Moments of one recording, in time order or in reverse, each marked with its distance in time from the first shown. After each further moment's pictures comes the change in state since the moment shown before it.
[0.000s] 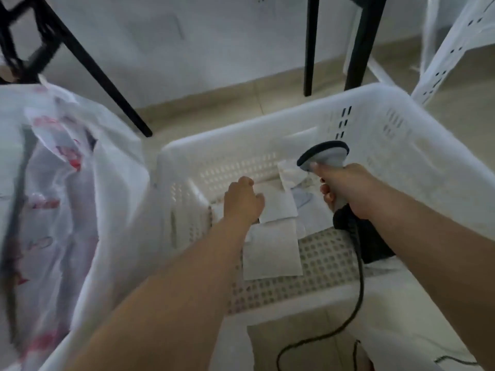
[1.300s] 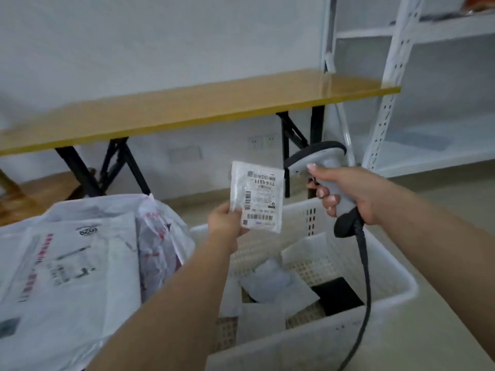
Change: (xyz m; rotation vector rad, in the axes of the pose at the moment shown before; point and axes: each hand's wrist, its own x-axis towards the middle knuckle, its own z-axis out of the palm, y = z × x) left_hand -0.103 0.106 -0.133 -1.025 0.134 -0.041; right_hand -0.215 -0.129 -0.066 0.038 -0.204 -0.308
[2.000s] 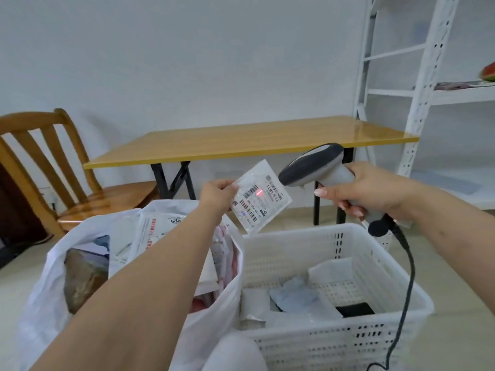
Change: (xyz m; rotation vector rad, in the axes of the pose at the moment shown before) left_hand -0.123 0.131 -0.138 0.208 0.093 0.365; right_hand -0.183 -0.051 0.066 -0.664 -0.182 -0.481
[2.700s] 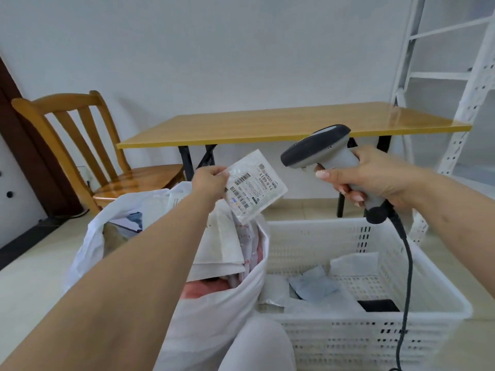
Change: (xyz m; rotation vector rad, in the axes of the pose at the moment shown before) left_hand 0.004 -0.012 -0.067 0.105 0.148 -0.020; right_hand 0.027 -0.012 0.034 0.110 -0.052 -0.099
